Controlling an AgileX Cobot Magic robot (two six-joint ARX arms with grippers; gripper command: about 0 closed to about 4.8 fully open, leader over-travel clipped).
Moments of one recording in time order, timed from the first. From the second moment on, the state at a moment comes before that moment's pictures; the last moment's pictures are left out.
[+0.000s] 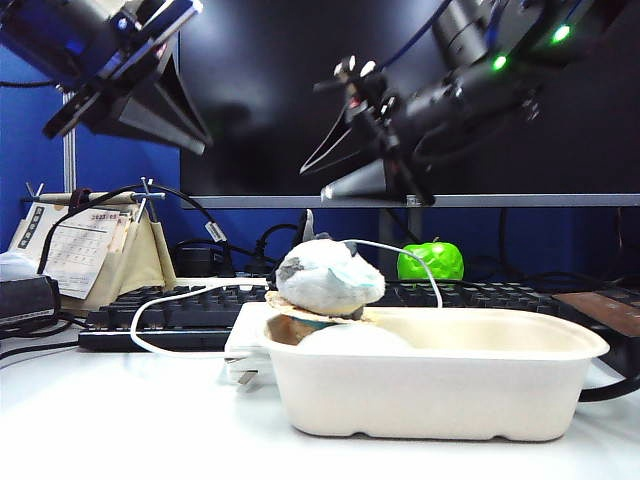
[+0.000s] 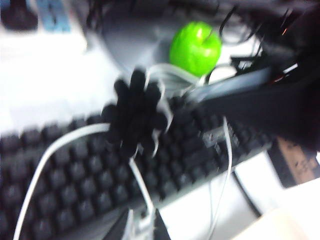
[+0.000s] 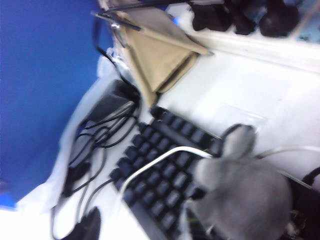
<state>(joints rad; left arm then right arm) -0.39 1.30 0.92 -0.14 0.34 -0.24 0.41 1.79 1.18 0.15 -0.67 0.42</state>
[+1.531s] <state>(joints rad) -0.39 1.30 0.92 -0.11 0.34 -0.24 0.45 1.97 1.29 0.09 -0.58 0.42</state>
